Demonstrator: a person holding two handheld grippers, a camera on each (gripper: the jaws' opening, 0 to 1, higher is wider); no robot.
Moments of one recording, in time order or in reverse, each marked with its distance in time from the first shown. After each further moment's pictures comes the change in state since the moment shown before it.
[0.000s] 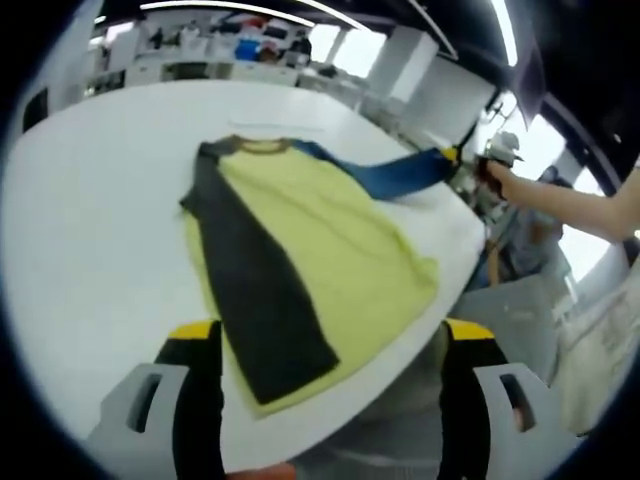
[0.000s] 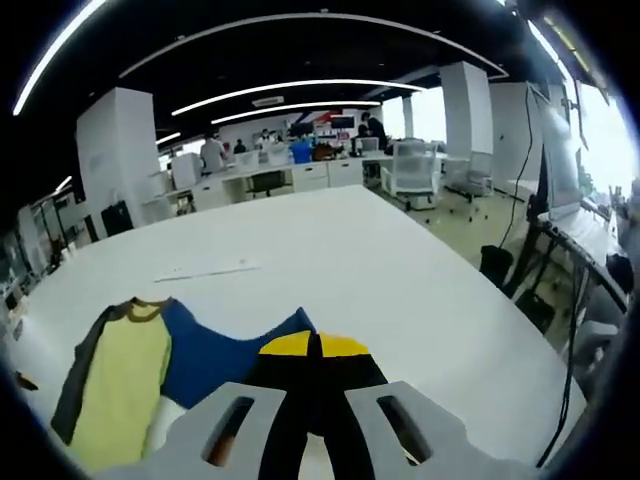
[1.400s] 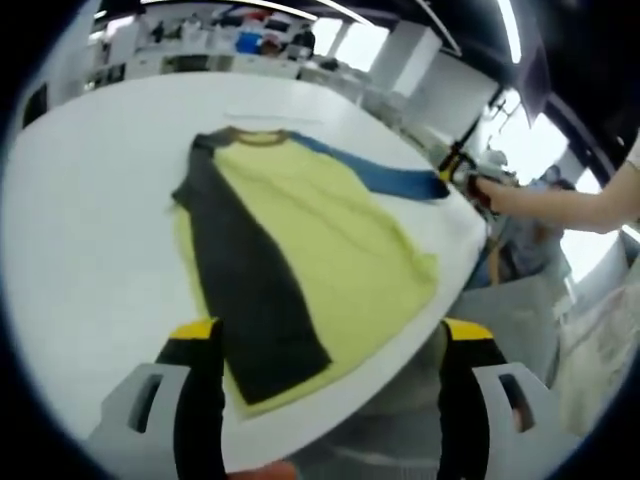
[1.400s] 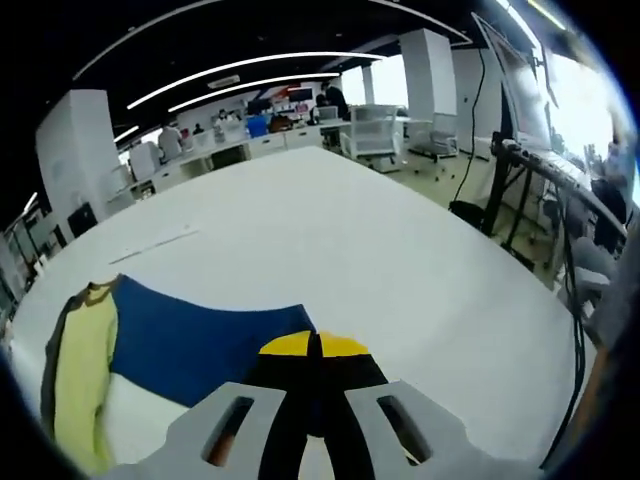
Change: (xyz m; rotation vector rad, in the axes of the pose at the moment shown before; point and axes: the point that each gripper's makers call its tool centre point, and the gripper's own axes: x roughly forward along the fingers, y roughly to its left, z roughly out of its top) left arm 0.009 -0.005 -0.003 -0.017 0.029 0.007; right arm 0.041 -0.068 -0.079 0.098 0.132 -0.121
